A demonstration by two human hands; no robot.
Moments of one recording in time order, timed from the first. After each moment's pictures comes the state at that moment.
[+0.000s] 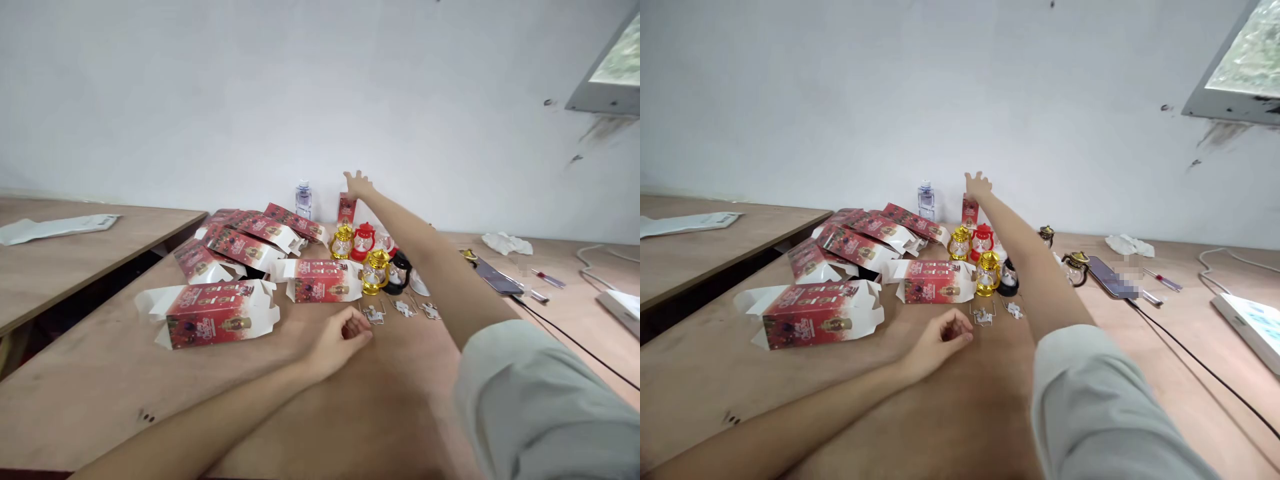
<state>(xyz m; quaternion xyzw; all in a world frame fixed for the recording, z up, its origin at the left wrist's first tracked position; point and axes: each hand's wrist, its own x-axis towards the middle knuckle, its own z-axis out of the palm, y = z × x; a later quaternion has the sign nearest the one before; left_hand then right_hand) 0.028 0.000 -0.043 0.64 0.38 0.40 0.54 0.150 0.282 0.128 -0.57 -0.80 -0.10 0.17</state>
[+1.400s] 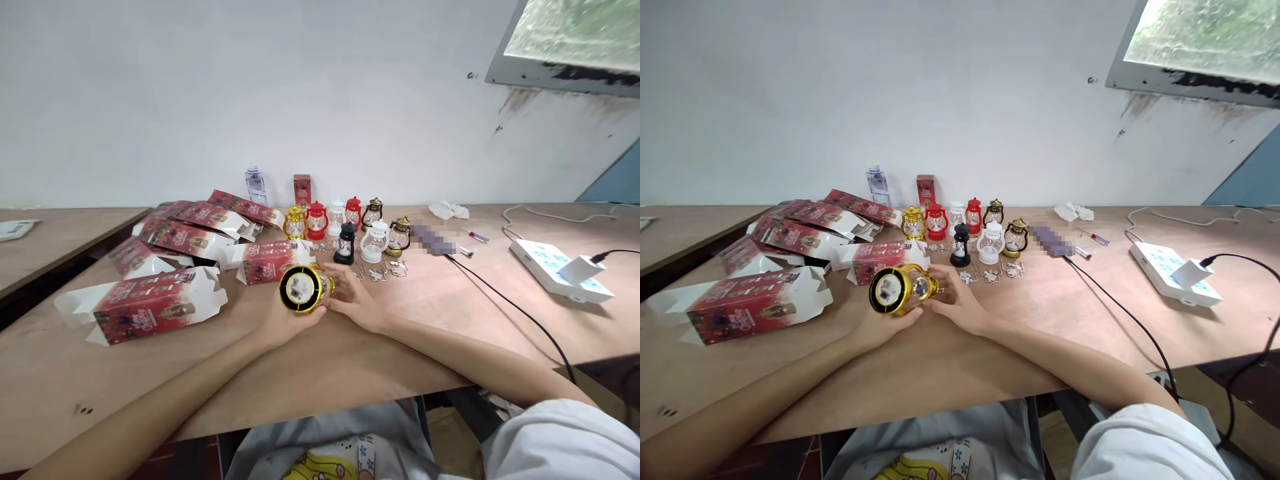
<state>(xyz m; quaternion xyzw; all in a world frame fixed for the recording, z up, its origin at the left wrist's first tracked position) 0.034 -0.003 -0.040 0.74 0.38 0.44 0.34 0.220 -0.005 -0.045 -0.31 -0.69 0.46 0.47</state>
